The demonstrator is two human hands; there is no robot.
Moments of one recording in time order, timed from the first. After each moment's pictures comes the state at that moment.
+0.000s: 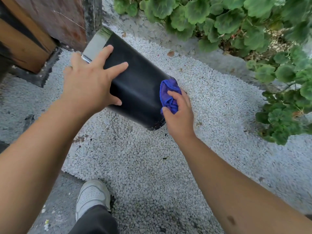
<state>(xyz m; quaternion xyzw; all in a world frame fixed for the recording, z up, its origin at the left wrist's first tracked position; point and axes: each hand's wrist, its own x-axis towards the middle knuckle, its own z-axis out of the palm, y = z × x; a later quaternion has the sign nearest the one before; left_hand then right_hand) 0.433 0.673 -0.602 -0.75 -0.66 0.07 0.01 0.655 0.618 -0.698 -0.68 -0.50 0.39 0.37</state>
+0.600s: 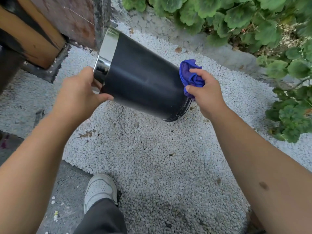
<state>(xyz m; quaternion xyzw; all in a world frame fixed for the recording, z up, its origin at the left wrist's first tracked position) 0.385 0.636 -0.623 -0.65 -0.73 -0.14 -0.16 0.704 0.672 -0.676 -0.65 -0.41 0.50 0.40</state>
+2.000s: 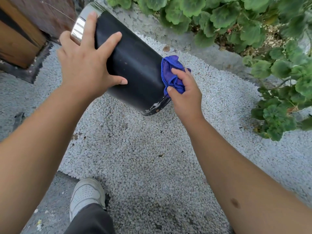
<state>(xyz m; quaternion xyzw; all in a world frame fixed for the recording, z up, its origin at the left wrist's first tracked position) 0.439 0.700 -0.623 -0.74 -0.67 -0.06 0.07 0.681 0.655 -0.676 -0.65 -0.50 0.38 0.42</state>
